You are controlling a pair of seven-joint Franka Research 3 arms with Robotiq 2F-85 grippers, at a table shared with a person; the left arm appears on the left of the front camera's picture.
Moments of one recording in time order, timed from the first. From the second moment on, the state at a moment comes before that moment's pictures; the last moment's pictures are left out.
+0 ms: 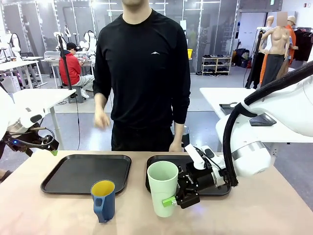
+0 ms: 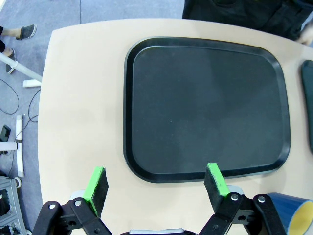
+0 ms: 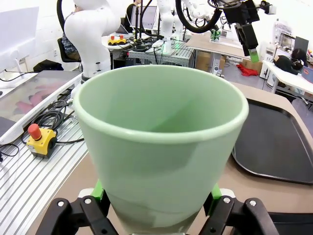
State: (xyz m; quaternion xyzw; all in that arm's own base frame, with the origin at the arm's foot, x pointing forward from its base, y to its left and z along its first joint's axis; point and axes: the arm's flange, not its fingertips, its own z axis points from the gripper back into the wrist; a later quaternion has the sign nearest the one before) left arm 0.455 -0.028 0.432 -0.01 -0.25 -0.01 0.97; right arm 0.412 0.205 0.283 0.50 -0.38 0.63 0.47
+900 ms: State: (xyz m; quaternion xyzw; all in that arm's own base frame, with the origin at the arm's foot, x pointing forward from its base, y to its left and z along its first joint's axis) left arm 0.455 -0.028 0.432 -0.01 -0.25 -0.01 0.97; right arm 0.412 0.205 0.283 0.50 -0.38 0.63 0.47
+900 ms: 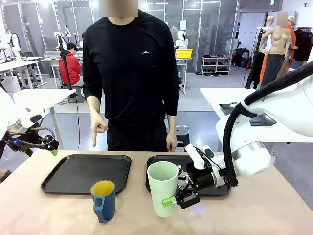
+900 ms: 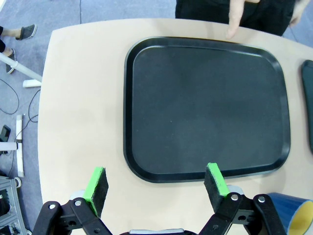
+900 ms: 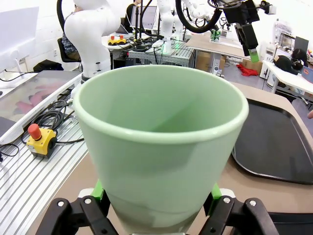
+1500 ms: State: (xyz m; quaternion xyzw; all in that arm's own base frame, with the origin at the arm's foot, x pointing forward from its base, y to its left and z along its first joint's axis) left arm 0.455 -0.028 0.432 -0.01 -0.25 -0.01 0.97; right arm 0.412 0.205 0.283 0.50 -0.38 0.63 0.47
